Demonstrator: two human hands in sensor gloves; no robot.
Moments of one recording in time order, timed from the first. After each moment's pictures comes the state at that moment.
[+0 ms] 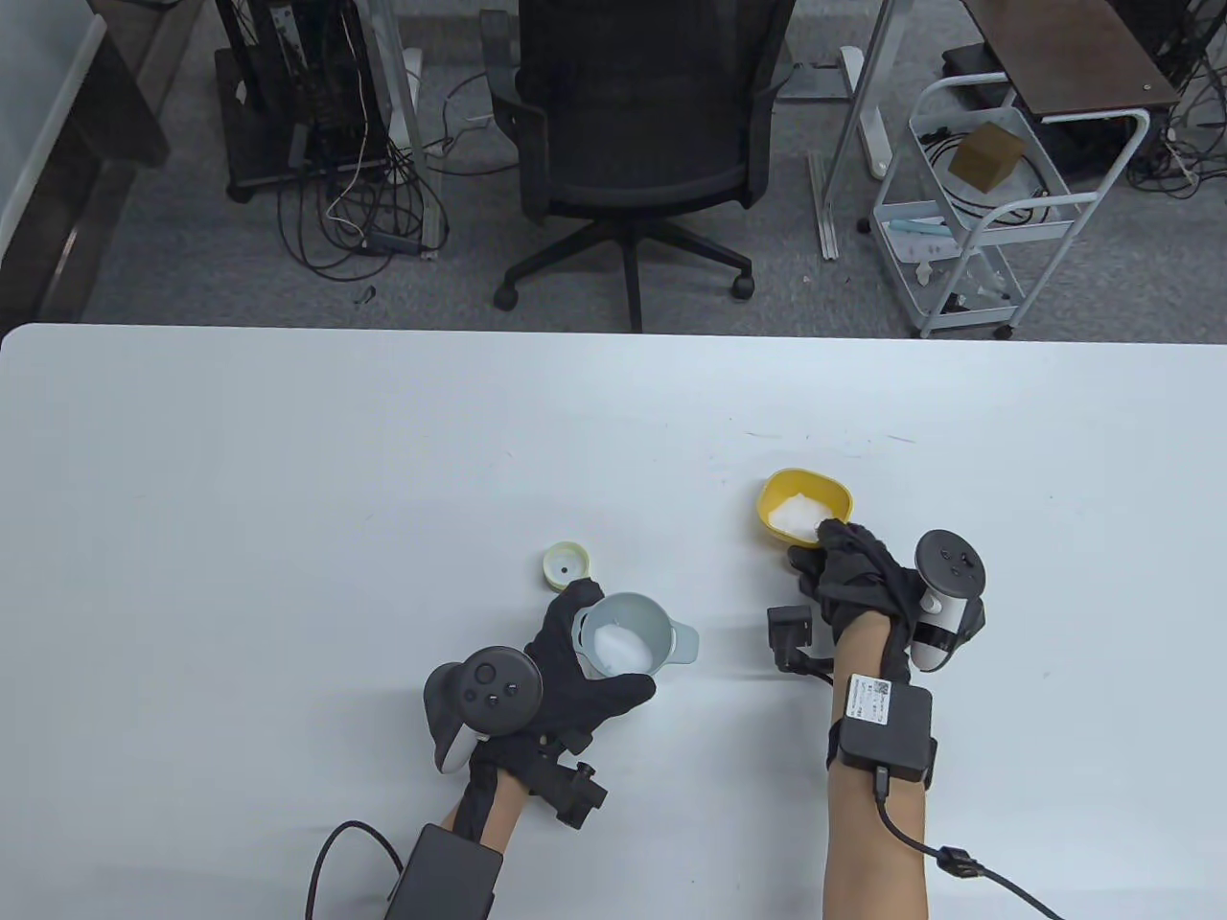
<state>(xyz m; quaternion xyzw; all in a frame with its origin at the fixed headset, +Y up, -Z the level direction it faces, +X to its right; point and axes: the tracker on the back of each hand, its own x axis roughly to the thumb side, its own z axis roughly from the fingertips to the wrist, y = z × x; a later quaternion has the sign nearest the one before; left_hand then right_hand) -0.103 -0.769 -0.198 0.01 -0.14 0.45 0.88 0.251 -0.789 -0.312 -0.25 0.05 0.73 0.63</state>
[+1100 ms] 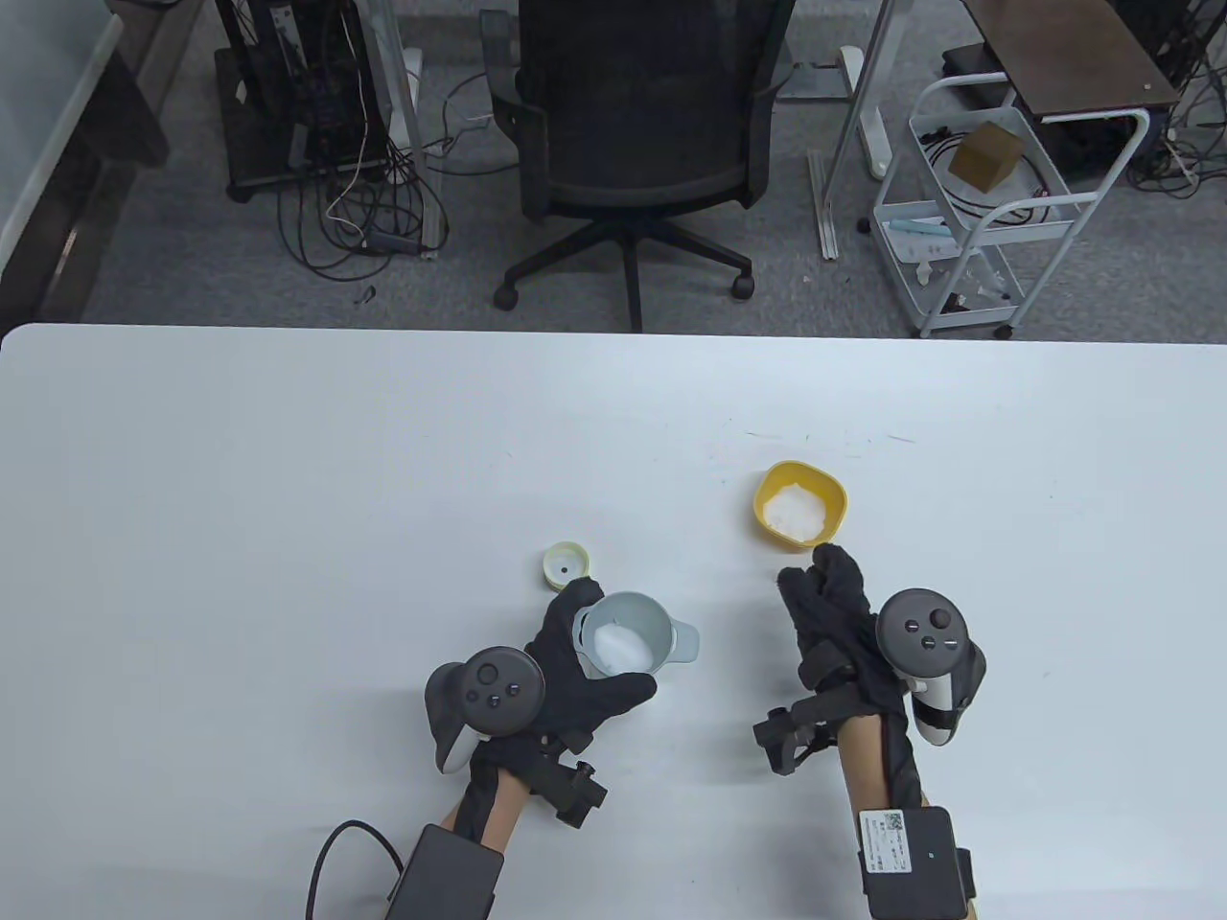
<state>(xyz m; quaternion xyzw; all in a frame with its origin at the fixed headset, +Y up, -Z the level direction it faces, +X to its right) -0.103 -0.768 -0.198 0.02 -0.14 0.44 0.89 0.207 -0.720 -0.231 -0.01 -0.01 0.88 0.48</state>
